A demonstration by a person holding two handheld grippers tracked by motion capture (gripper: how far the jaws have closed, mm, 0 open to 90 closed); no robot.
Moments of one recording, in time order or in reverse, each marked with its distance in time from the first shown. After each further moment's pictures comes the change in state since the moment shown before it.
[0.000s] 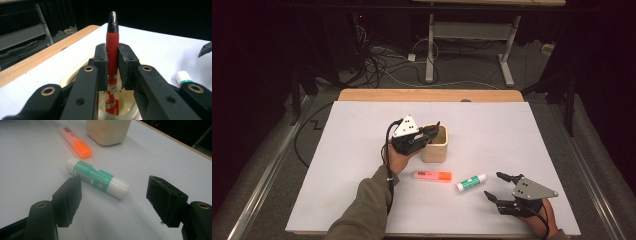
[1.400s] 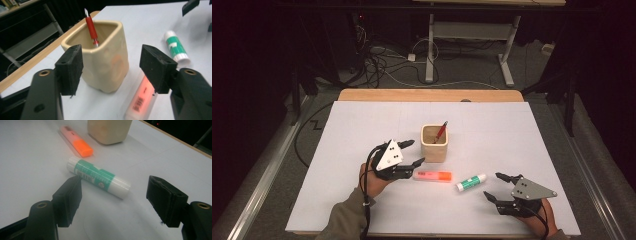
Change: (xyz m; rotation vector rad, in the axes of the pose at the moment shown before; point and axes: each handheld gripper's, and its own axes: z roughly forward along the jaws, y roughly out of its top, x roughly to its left) left arm -0.046 -0.027 -0.069 0.110 0.111 0.212; right arm 0.001 0.000 0.001 0.007 0.005 -0.003
